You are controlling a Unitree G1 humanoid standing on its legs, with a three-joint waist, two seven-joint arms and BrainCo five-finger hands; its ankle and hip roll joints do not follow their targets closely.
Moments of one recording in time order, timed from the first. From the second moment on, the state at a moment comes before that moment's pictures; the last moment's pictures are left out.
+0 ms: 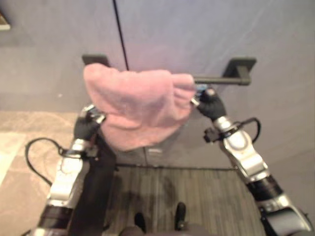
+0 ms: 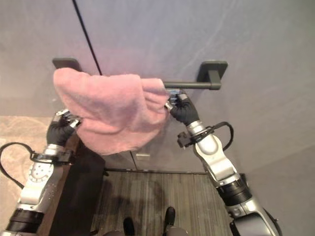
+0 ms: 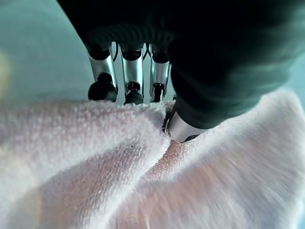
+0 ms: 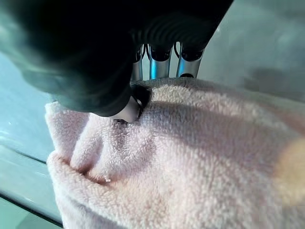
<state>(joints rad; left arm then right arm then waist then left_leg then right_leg) -0.03 0.48 -0.01 -0.10 -0.49 -0.27 0.01 -0.33 -0.51 0.24 -0.14 0.28 -0.17 -0.01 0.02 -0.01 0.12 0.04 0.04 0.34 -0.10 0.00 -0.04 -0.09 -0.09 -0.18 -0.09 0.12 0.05</state>
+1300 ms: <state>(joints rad) 0.07 0.48 -0.16 0.07 -0.39 -0.23 -0.05 -0.22 -0.55 0.23 -0.10 0.13 -0.18 -0.04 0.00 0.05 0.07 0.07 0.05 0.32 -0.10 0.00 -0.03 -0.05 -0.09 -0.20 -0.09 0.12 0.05</state>
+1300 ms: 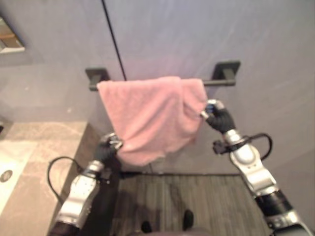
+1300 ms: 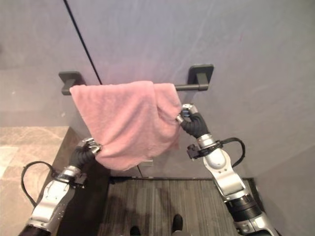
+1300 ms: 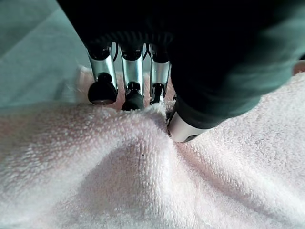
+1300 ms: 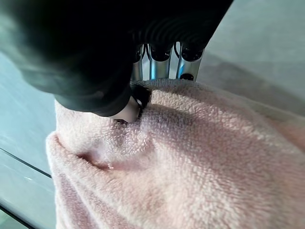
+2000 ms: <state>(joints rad) 0.11 0.39 -0.10 0.39 -0.23 -0.21 0.06 -0.13 -0.56 0.17 0.03 0.12 -0.17 -0.09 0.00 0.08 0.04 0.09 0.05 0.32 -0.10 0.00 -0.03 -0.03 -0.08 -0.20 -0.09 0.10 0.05</state>
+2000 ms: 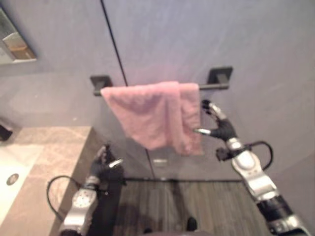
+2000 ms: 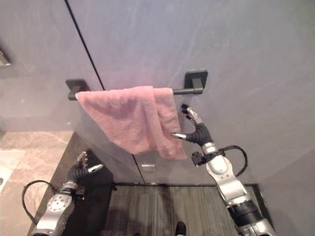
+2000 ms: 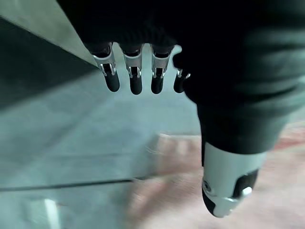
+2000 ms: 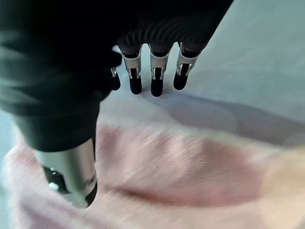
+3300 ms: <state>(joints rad) 0.05 0.19 -0.14 1.33 -0.06 -0.06 0.08 0.01 -0.36 0.23 1.31 0.00 -0.04 -0.06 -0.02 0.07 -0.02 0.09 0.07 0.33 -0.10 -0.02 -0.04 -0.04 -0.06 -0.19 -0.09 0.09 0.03</state>
